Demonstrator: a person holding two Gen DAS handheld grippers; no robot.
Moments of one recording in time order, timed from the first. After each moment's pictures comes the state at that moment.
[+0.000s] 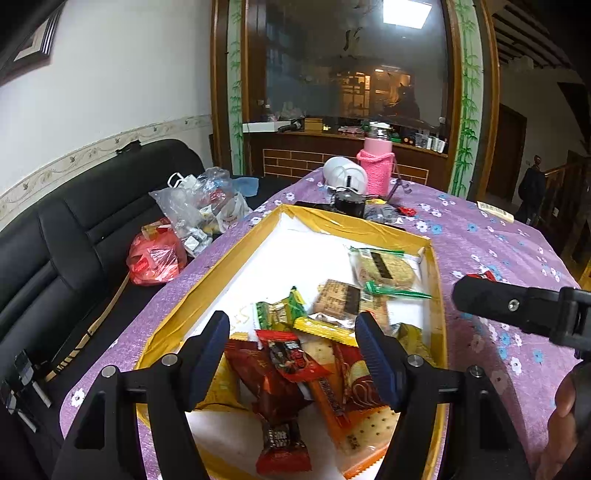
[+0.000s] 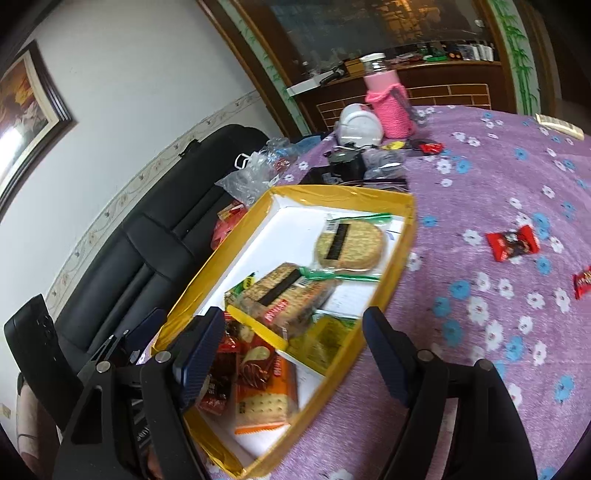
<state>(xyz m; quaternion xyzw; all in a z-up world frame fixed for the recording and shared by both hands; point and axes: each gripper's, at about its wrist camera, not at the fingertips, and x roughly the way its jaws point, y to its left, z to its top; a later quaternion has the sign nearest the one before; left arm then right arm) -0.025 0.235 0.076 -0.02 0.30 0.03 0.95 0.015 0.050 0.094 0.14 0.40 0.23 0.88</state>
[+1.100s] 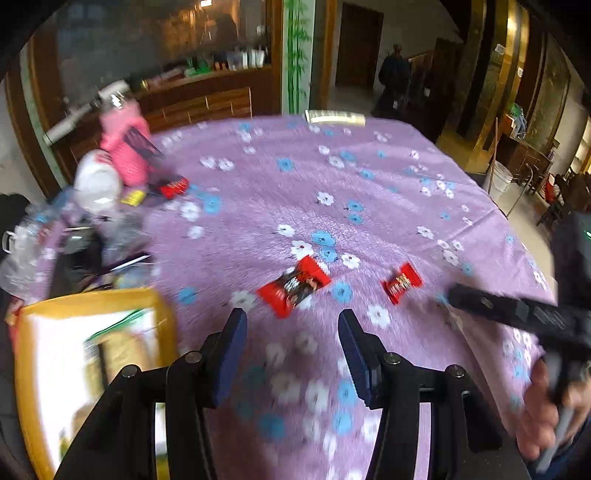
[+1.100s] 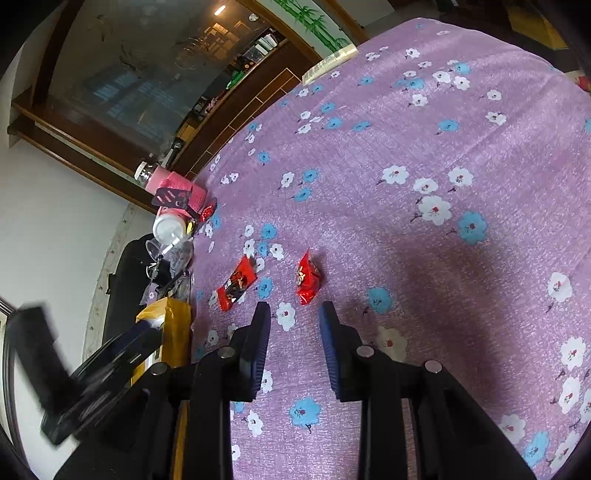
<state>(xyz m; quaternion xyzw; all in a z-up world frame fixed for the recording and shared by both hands) 0.122 0.006 0.081 0.10 0.45 -0.25 0.85 0.013 -0.217 0.046 0.38 0.40 0.03 0.84</state>
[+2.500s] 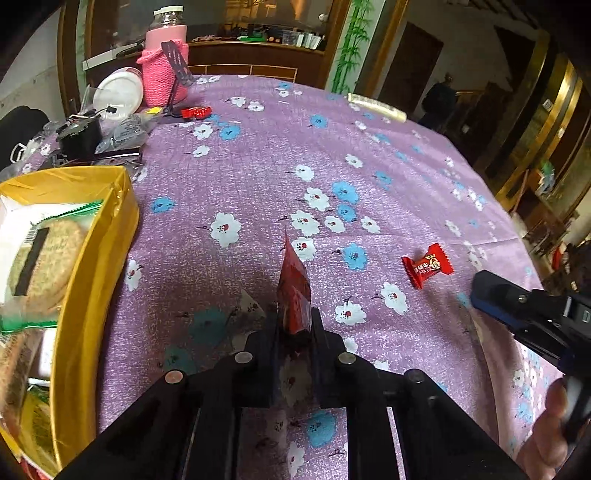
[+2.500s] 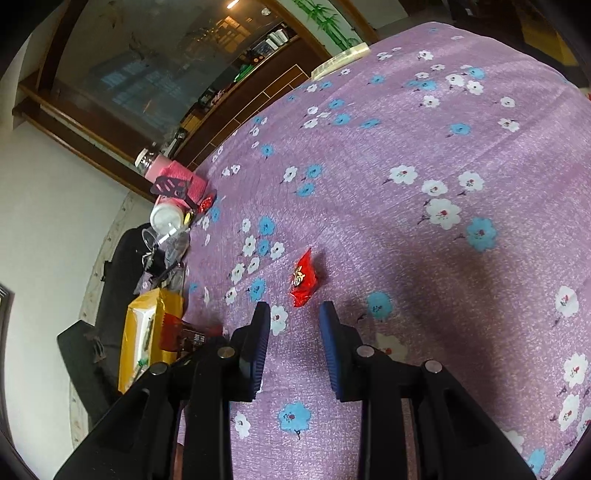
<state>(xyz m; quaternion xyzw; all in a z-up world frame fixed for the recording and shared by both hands) 0.092 0.022 0.014 -0.02 0.47 -0.20 0.86 0.024 -0.206 0.036 0.35 0.41 0.03 0.84</state>
